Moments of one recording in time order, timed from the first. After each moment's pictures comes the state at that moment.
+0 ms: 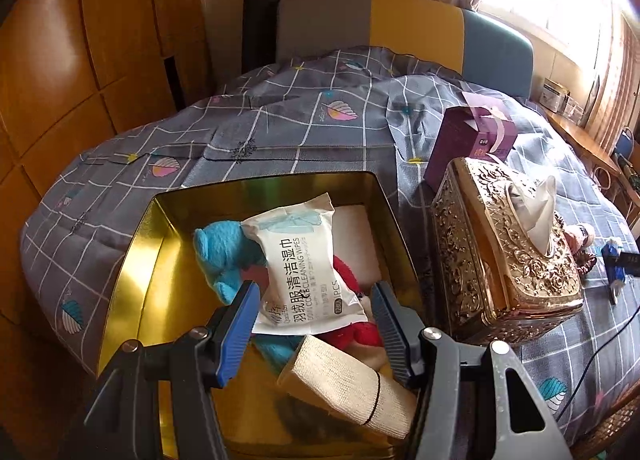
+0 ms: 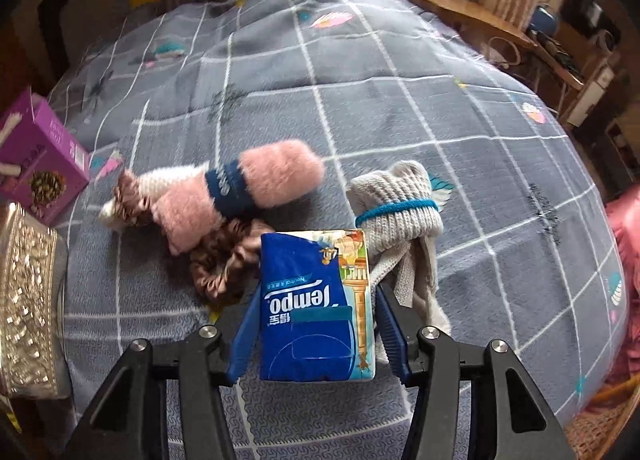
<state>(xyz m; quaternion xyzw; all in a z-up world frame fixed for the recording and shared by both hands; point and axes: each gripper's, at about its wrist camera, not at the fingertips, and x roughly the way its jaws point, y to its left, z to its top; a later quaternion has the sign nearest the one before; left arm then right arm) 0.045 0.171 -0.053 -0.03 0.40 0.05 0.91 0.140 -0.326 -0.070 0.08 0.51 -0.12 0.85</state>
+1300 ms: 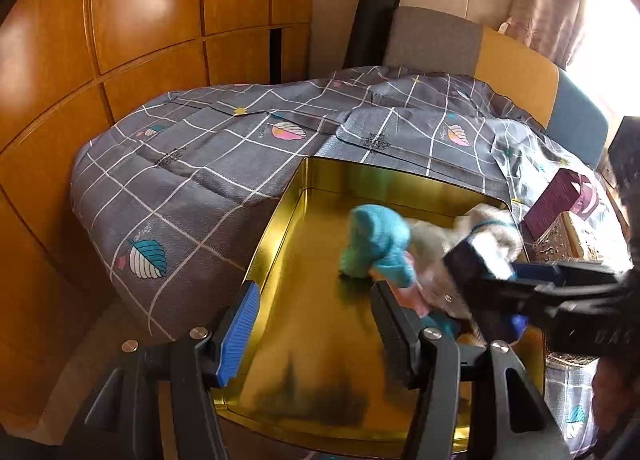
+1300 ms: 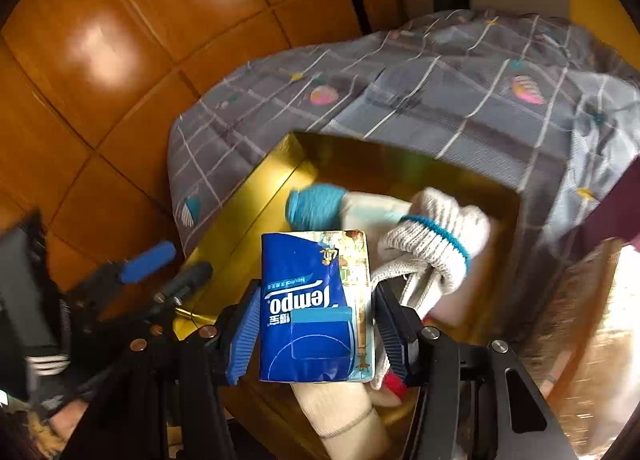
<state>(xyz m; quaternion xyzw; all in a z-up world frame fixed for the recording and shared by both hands) -0.008 0.298 -0.068 -0.13 0.39 0.18 0.89 0.112 0.160 -0.044 -0.06 0.50 0.42 0.76</state>
